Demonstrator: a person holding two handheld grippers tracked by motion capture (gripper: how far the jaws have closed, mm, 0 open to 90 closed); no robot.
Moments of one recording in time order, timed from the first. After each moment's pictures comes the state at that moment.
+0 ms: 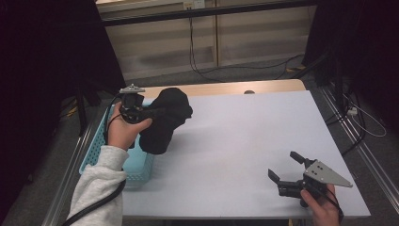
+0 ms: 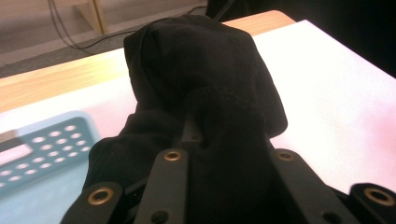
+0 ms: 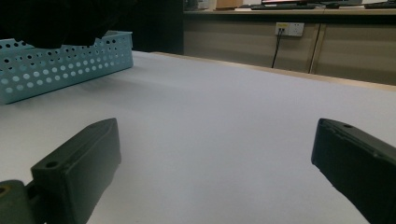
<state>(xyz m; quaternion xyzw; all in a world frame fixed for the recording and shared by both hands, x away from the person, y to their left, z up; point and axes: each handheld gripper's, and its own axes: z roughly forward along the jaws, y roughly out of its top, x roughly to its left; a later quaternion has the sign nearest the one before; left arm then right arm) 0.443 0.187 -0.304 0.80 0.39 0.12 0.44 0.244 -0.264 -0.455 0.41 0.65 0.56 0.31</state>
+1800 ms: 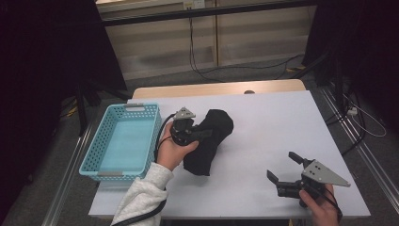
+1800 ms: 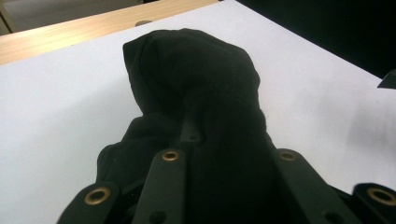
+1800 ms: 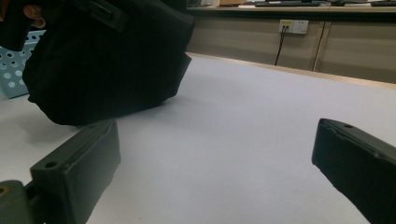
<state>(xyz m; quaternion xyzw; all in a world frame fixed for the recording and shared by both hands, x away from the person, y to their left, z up) 0.417 0.081 -0.376 0.82 0.31 0.07 0.48 0.246 -0.262 -0.456 0.40 0.66 0.55 0.31</state>
